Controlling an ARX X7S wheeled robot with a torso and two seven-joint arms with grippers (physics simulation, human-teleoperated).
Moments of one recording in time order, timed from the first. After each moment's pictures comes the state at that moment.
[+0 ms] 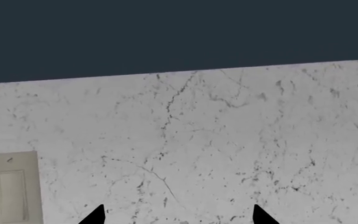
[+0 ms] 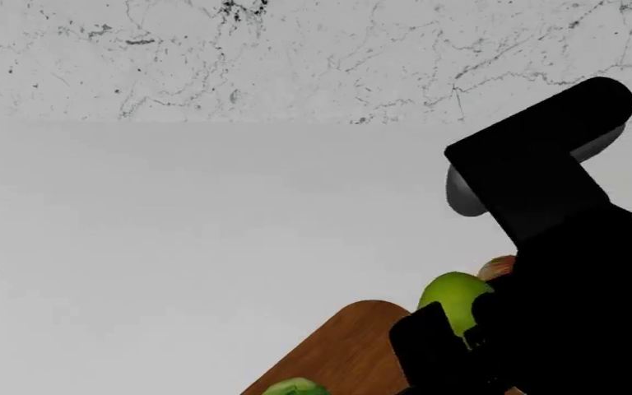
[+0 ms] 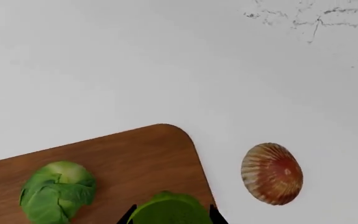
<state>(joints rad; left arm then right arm) -1.33 -0.40 0.26 0.09 -0.70 -0.96 -0.36 1.78 1.02 -1.17 -0.30 2.34 1.18 0.84</state>
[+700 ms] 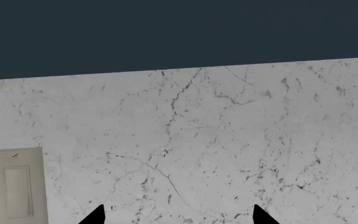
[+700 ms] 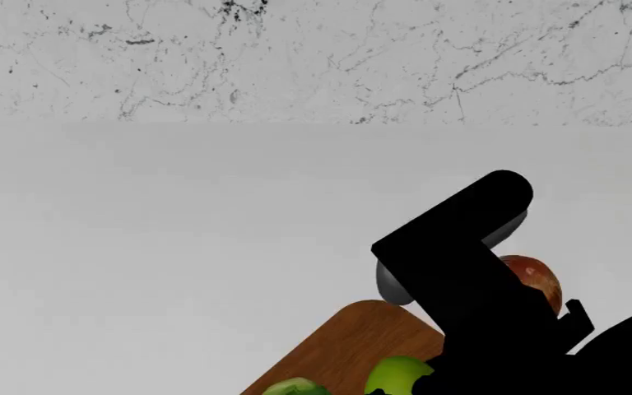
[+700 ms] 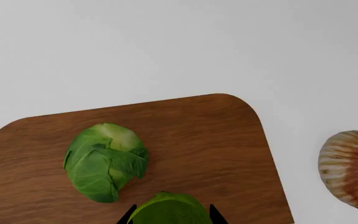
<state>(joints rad) -1.31 -0.42 0.26 0.09 -0.71 -0.95 -0.36 1.65 0.98 -1.20 -0.38 2.31 1.15 0.77</state>
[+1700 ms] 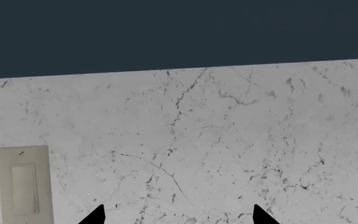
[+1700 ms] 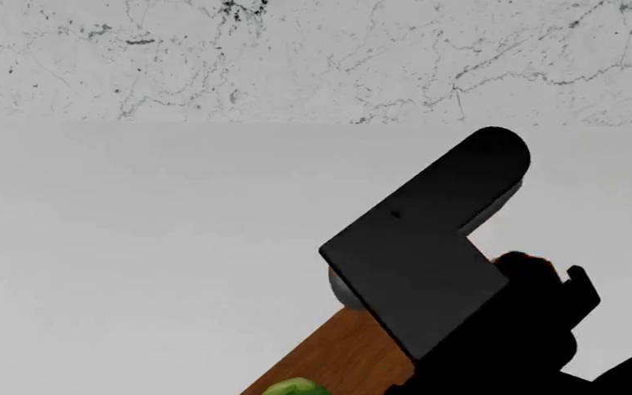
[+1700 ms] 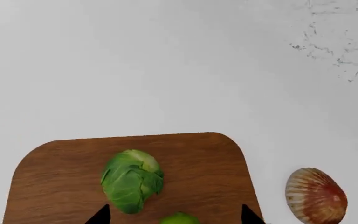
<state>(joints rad) -1.31 -0.43 0.25 0.10 -0.72 -0.95 -0.38 1.81 0.98 -1.18 -0.56 2.47 1.06 0.98</state>
